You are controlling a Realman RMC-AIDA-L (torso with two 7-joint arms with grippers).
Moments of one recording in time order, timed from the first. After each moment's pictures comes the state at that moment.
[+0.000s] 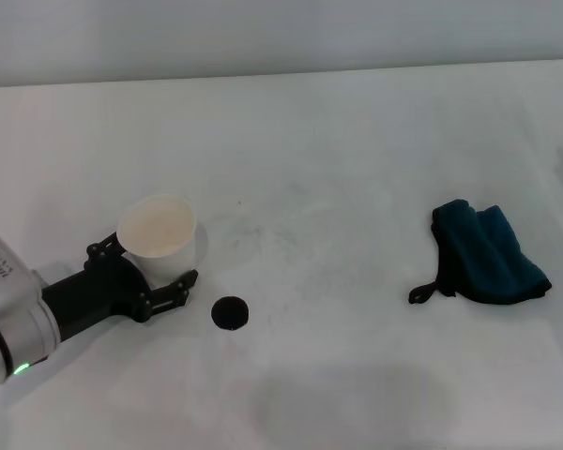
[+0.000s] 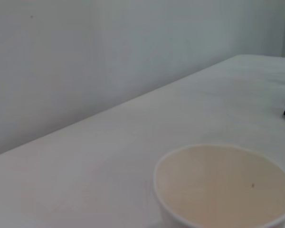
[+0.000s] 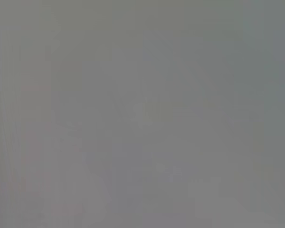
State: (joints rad) left arm -0.58 -2.08 2.84 -0.04 -0.46 1.06 -0.55; right arm 0.30 2.00 -0.41 -0.01 2.14 1.35 -2.72
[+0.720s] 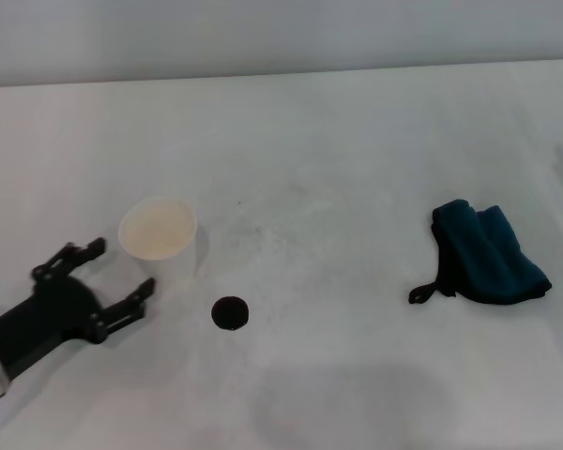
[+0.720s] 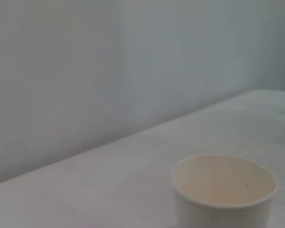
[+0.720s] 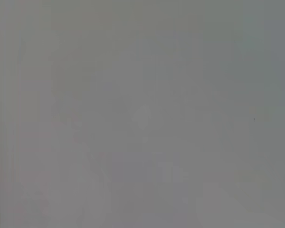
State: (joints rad) left arm -0.45 -2.07 2.84 -0.09 -0.58 1.27 -0.47; right arm 0.31 2.00 -0.41 -0.01 2.14 1.35 -2.72
